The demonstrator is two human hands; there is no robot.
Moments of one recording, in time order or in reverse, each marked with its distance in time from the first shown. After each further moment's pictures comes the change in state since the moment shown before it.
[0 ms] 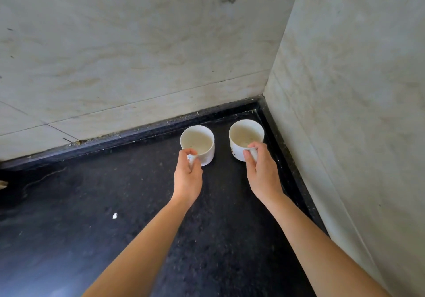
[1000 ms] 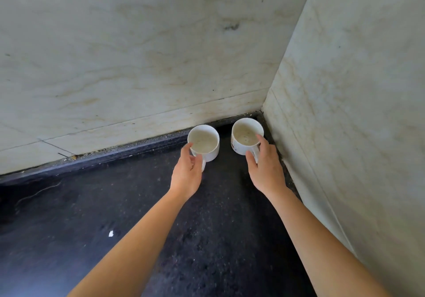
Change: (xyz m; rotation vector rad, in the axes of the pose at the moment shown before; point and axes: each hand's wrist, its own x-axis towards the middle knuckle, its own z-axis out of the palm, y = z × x) left_hand 0.045 0.036 -0.007 0.241 -0.107 0.053; right_hand 0.056 -0.005 -0.013 -0.160 -0.032 0.087
